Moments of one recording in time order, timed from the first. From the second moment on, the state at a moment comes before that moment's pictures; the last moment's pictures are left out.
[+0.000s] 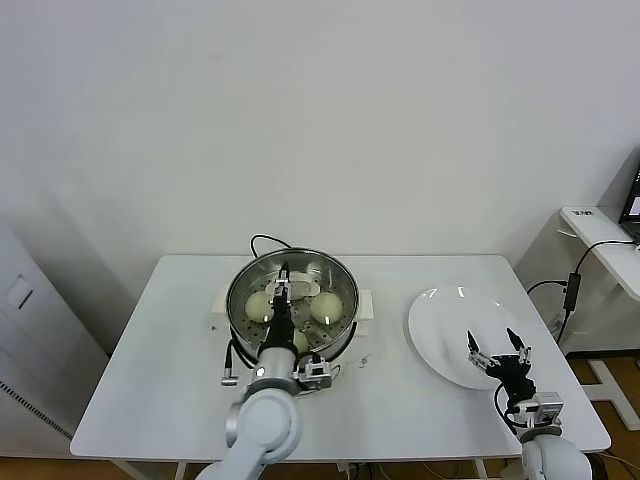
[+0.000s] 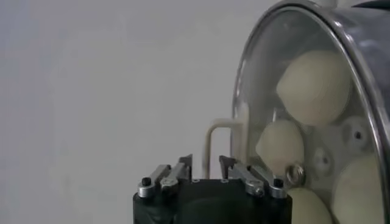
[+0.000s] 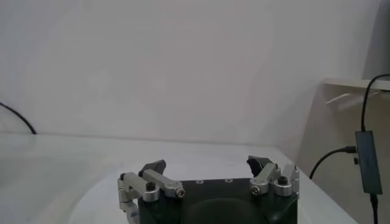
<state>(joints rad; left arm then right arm) 1.05 -1.40 0.03 -1.93 1.51 0.58 0.29 -1.25 1.31 0.83 1.48 0.20 0.14 -0.28</state>
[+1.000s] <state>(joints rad) 1.16 -1.25 -0.57 -2.17 -0.10 0.47 0.14 -1.24 1.29 0.81 1.55 0.26 0.08 -0.29</state>
